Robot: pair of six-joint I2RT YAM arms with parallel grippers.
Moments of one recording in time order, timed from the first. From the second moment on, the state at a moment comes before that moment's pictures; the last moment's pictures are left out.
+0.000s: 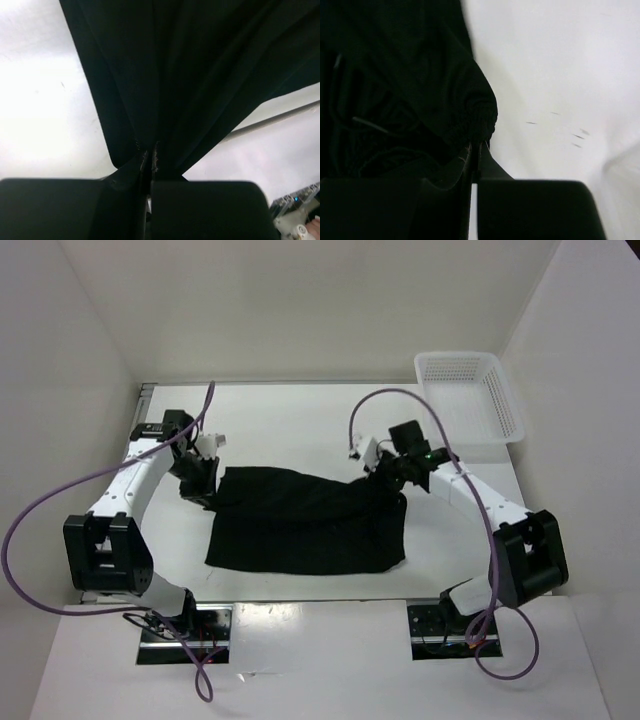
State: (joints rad) left arm 0.00 1.51 1.30 -1.19 0.32 0.07; right arm 0.33 1.45 1.05 -0.49 -0.24 -0.69
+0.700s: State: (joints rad) left arm 0.07 1.39 1.15 -1.20 0.24 0.07; right arm 0.64 1.10 1.11 -1.04 -0.39 -0.96
